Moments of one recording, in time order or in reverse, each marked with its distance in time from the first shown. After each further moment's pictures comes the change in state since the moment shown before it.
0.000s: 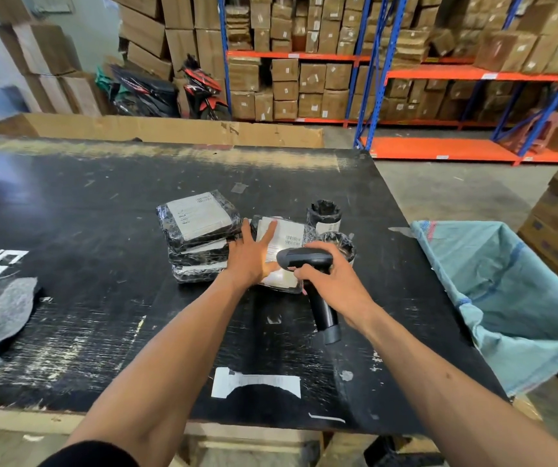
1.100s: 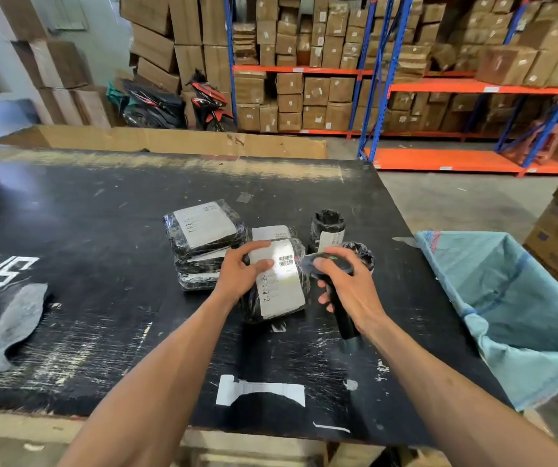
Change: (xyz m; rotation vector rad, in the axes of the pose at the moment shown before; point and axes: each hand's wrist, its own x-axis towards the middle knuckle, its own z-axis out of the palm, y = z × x) left_hand -0.024 -0.030 0.013 -1.232 0.212 -0.010; right_hand -0.001 0.000 -0.010 0.203 0.116 0.006
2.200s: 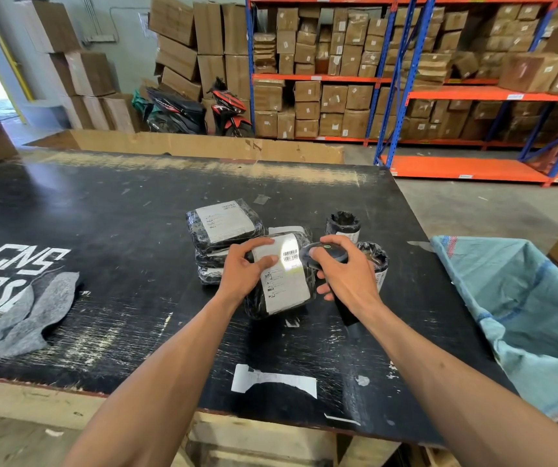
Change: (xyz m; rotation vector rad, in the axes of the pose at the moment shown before) left_hand -0.033 0.021 -0.020 -0.090 0.087 0.094; right_hand -0.015 -0.024 0.032 -0.202 0.010 -0.120
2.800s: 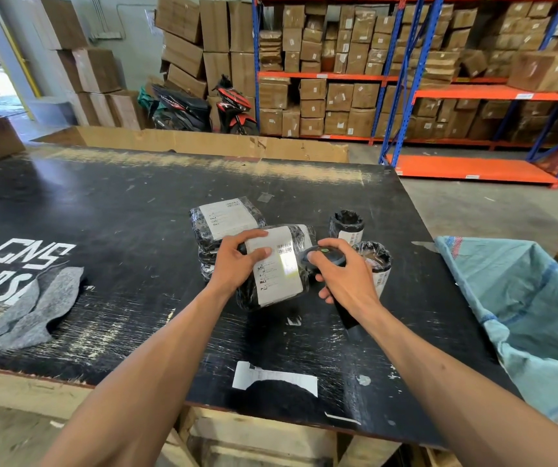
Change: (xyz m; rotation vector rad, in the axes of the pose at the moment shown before) left_hand 0.012 0.003 -0.018 0.065 0.035 0.059; right_hand 0.003 0.009 0.002 -0.060 -0.039 -0.007
